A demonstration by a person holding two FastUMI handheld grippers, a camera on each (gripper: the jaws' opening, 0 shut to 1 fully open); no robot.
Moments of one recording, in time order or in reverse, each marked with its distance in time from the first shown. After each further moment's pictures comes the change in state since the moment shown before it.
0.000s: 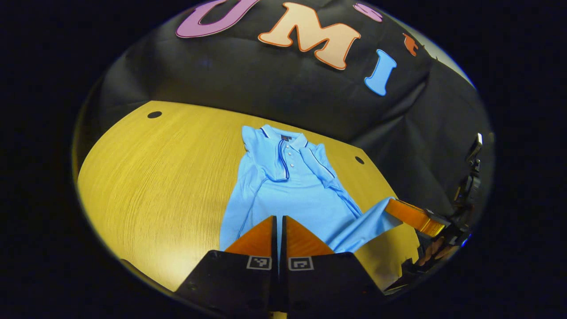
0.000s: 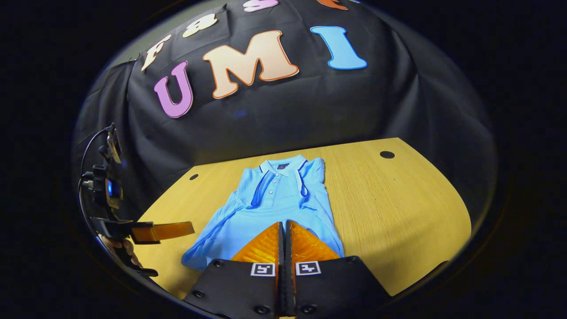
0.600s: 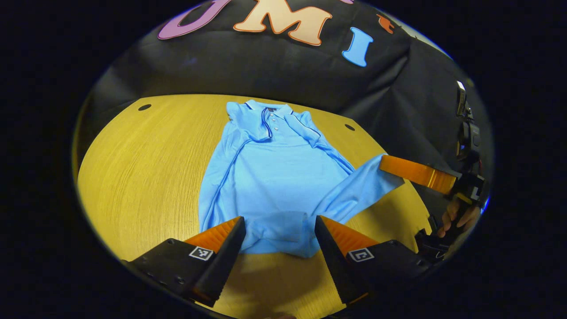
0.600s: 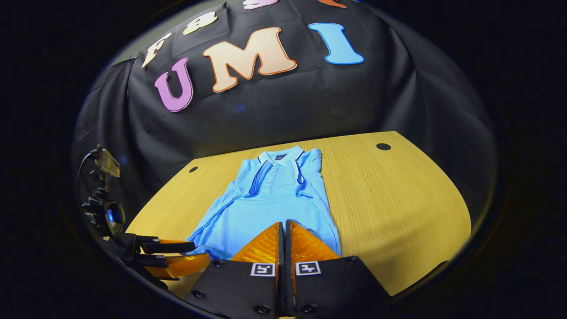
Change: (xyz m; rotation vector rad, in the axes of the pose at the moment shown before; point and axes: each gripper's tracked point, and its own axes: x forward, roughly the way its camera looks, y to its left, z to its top) left arm -0.003 -0.023 -0.072 0.092 0.102 -0.007; right arm -0.017 -0.005 -0.018 -0.015 0.031 0.004
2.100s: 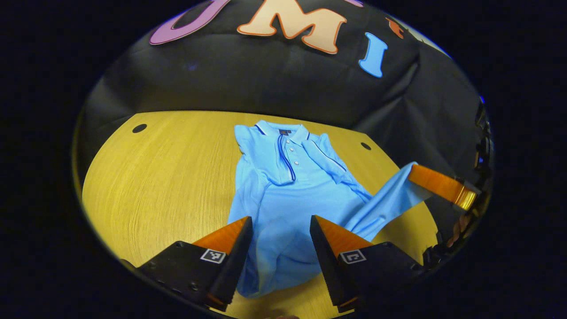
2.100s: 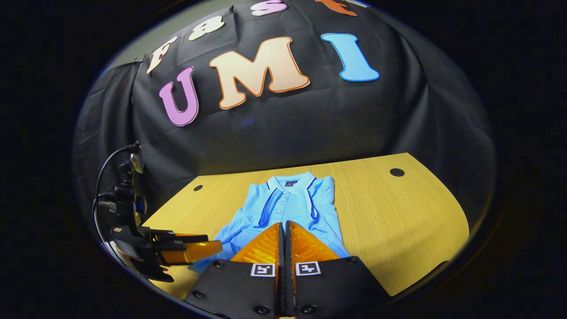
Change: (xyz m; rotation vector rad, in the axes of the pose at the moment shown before) left arm 0.047 0.048 0.077 0.079 -0.029 0.039; right arm 0.038 0.026 0.063 -0.010 -0.102 0.032
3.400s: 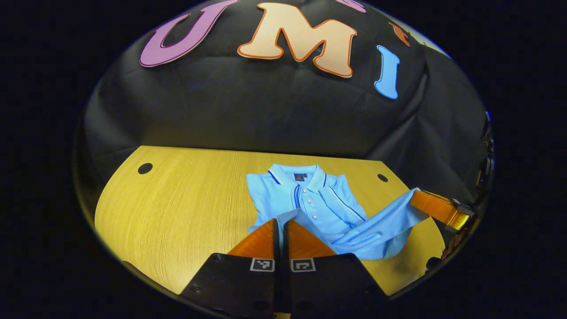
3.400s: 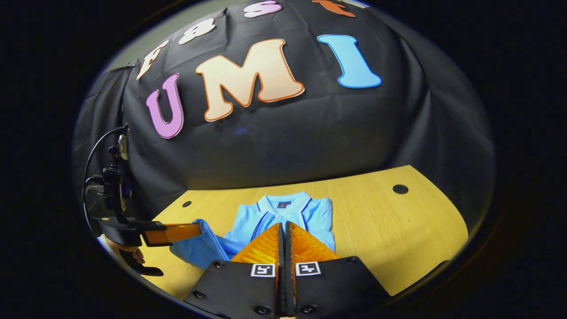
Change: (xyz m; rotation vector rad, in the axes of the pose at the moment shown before) left arm 0.026 0.039 0.135 -0.015 -0.175 0.072; right arm 0.074 -0.019 0.061 -0.002 -0.083 -0.044
